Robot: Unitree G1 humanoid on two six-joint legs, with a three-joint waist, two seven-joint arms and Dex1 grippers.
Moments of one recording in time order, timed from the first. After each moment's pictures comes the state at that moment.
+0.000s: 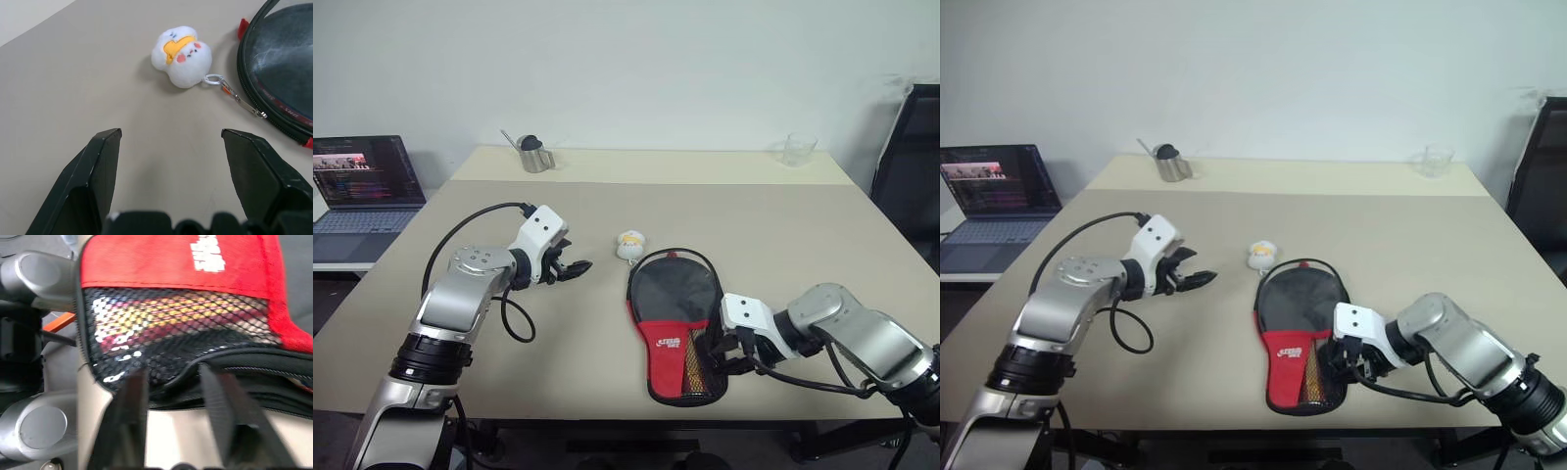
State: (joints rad) left arm -0.64 0.72 -0.07 0.03 -0.17 0.69 -0.78; right arm -0.55 -0.91 0.47 -0.37 0.26 0.78 1.20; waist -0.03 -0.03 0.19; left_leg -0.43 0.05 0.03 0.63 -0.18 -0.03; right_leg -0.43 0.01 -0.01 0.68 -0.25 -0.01
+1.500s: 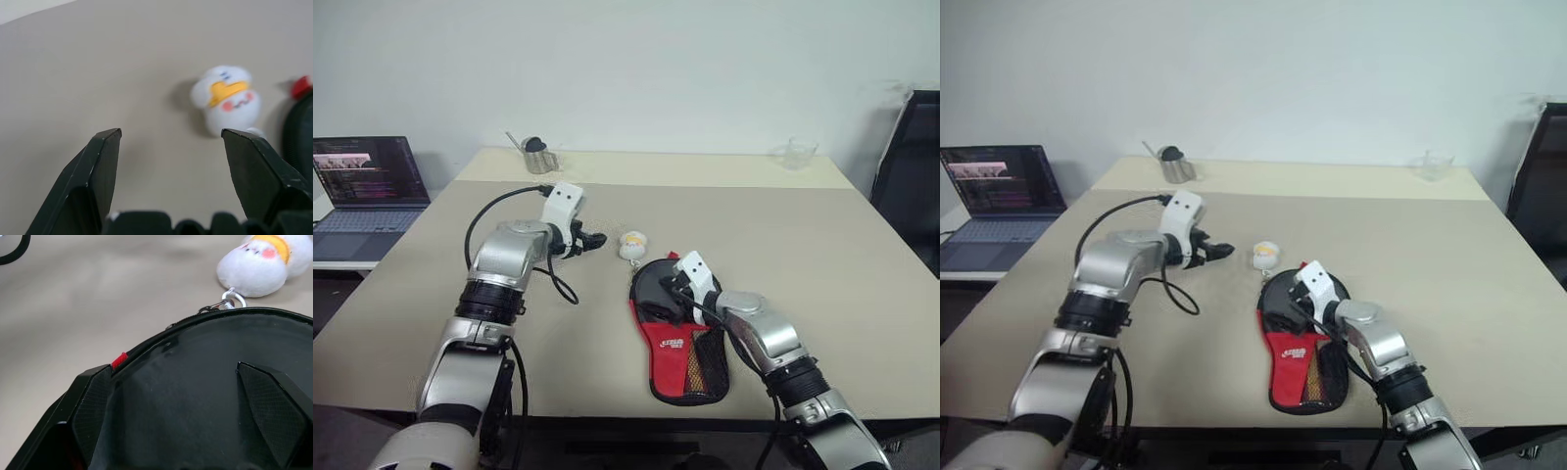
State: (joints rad) left arm -0.99 0.48 -0.08 0.45 -0.12 0.86 -0.60; right arm -0.60 -0.17 0.23 0.25 0.16 0.49 0.67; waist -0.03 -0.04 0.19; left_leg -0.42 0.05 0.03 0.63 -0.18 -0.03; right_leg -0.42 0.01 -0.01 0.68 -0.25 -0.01
